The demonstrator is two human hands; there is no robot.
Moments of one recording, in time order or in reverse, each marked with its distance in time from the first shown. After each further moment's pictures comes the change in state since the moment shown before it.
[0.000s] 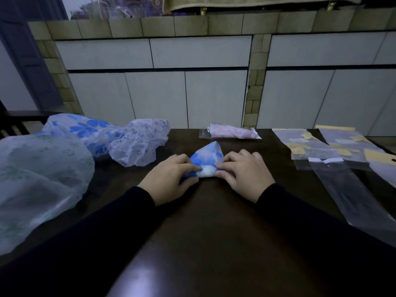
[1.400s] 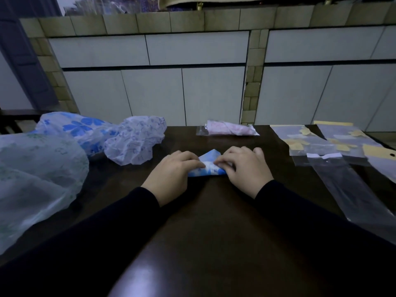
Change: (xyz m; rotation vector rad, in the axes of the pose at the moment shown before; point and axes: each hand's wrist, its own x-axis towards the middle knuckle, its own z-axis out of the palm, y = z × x) left_hand 0.009 0.011 0.004 0.058 0.052 0.111; right_hand 0.003 -0.003 -0.007 0.108 -0.032 0.152
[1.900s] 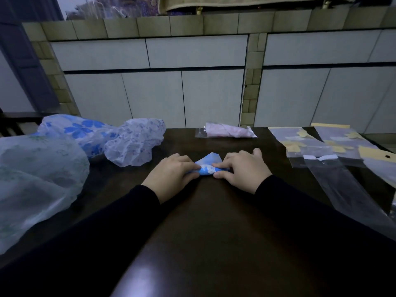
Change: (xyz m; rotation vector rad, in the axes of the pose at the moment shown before) left_hand 0.004 -0.003 0.003 0.002 -0.090 -0.108; right_hand 0.009 0.007 -0.004 -0.128 -0.229 -0.018
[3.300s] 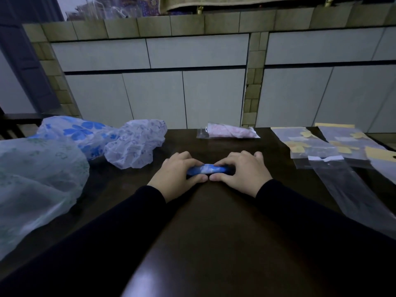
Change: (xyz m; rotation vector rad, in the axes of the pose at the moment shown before) left_hand 0.009 0.002 0.004 -0.110 -0.063 -0.158; right_hand 0.001 -0.002 0.009 0.179 0.100 0.036
